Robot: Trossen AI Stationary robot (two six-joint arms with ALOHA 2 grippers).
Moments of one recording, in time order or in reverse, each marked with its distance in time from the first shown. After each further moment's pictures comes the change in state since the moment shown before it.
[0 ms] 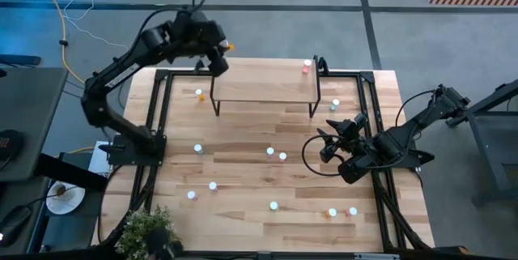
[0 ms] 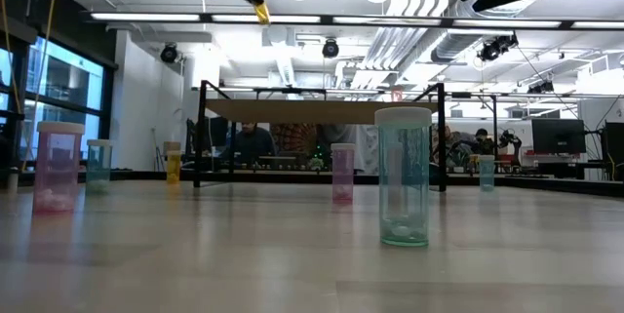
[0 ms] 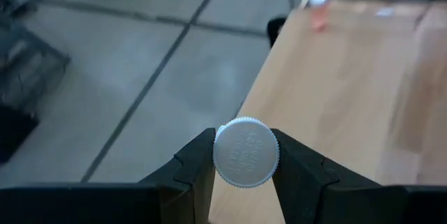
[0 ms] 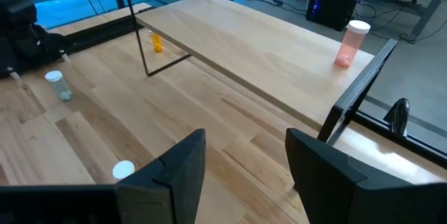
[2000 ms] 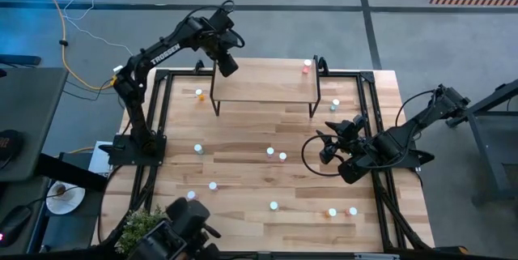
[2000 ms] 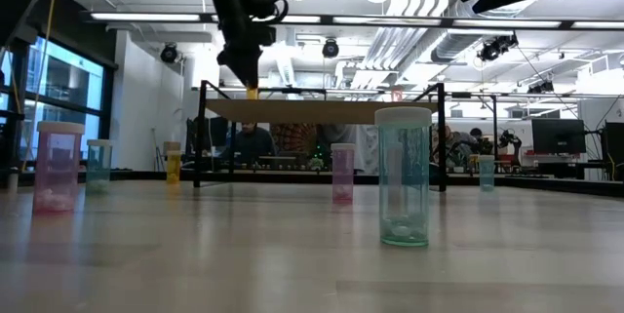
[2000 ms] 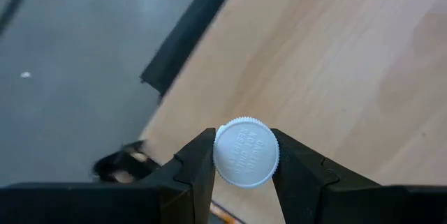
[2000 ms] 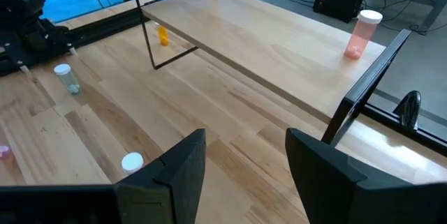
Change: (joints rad) left arm 0.173 0.363 0.071 -0.221 0.158 -0.092; right arm 0.000 0.000 0.000 0.018 -0.036 -0.008
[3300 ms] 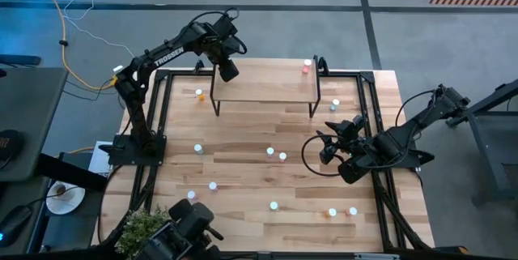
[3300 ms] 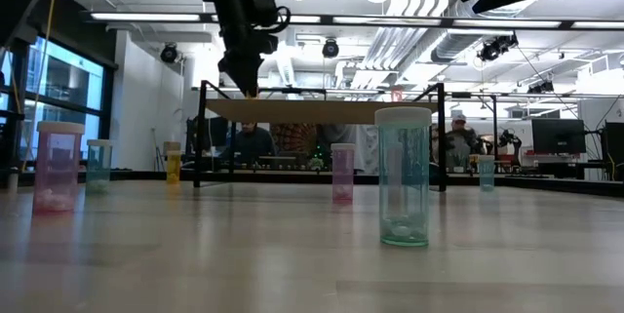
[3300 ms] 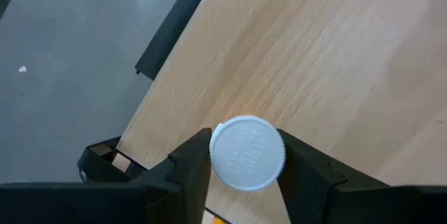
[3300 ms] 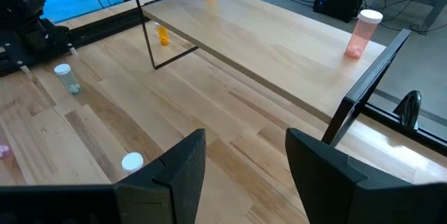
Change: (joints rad) left arm -0.019 0.005 -0.054 0.022 -0.037 0.012; right arm 0.000 0.000 0.000 0.000 0.000 0.000
